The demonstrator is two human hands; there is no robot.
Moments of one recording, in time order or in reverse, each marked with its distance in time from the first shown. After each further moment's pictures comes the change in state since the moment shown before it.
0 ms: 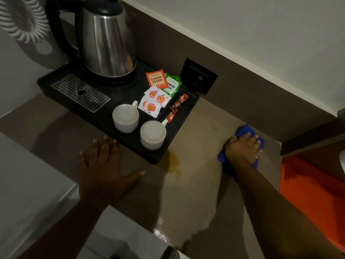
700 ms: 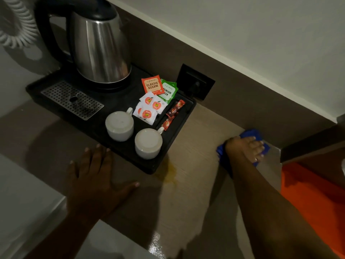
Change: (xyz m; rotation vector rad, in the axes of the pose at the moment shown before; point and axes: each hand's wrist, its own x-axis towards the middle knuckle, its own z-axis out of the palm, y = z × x) left_hand -0.002 0.001 -0.010 -0.005 -0.009 0.033; right_hand 0.025 -0.026 -0.008 0.142 -0.007 0.263
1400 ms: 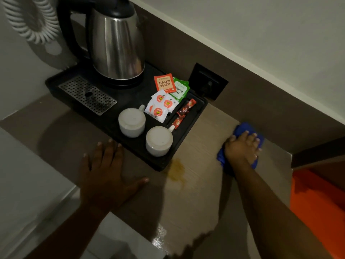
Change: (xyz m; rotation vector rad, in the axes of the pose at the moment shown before) left_hand 0.000 -0.001 0.005 0.034 0.029 -0.025; right_hand -0.020 -0.003 0.013 -0.081 0.014 -0.347
